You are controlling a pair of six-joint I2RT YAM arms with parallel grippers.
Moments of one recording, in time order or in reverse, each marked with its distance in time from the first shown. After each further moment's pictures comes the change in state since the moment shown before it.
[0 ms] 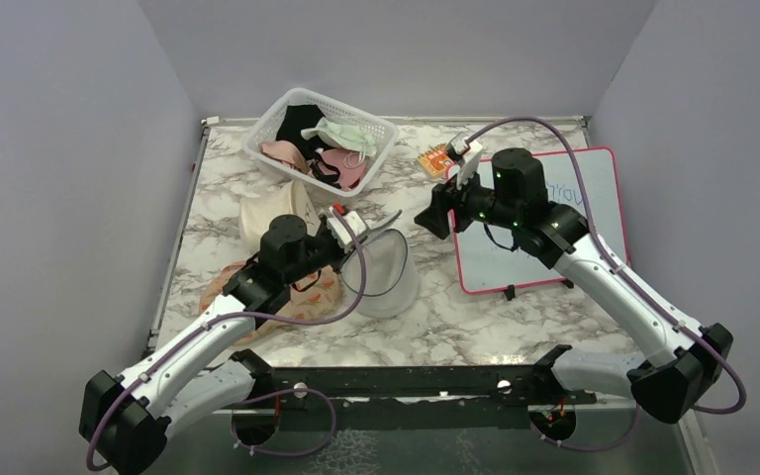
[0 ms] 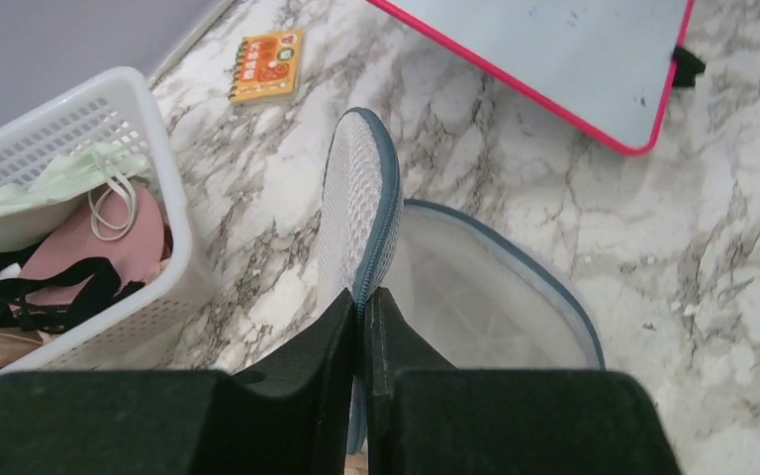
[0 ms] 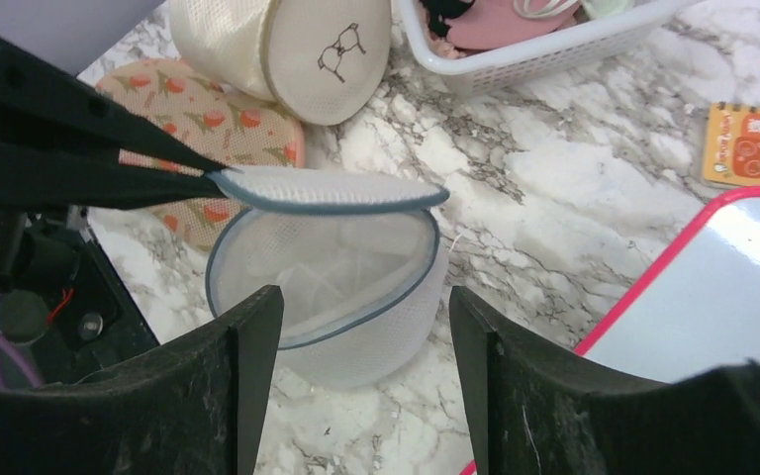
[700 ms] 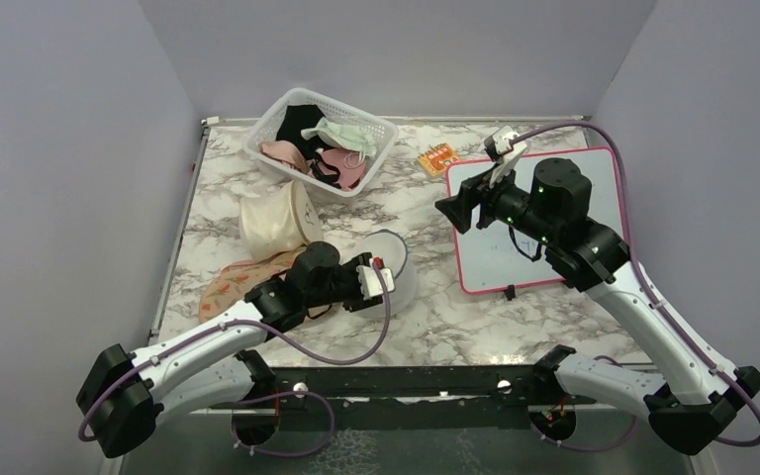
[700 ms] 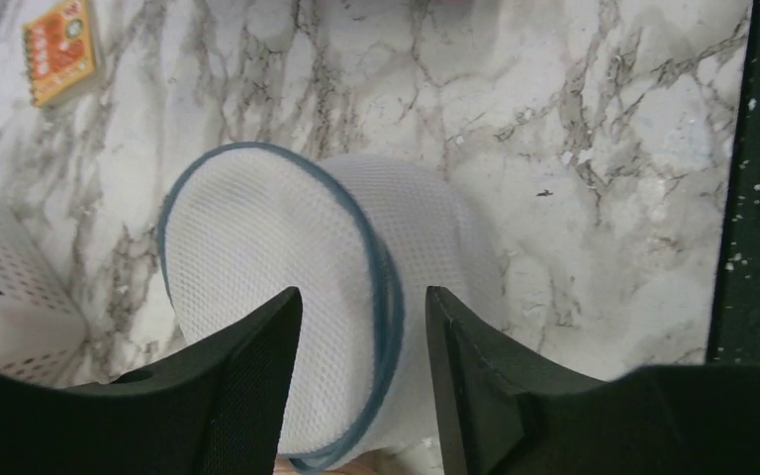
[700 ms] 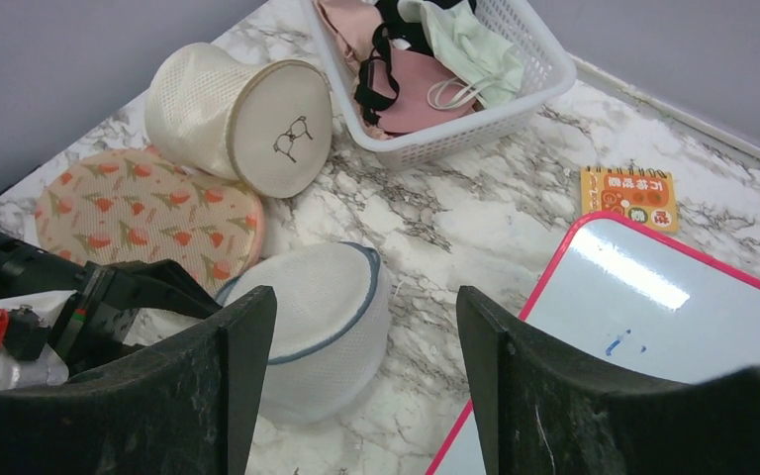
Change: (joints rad) left arm -0.257 0.033 -0.128 -0.085 0.013 0.238; right arm 0.000 -0.201 -0.020 0.025 0.169 -0.003
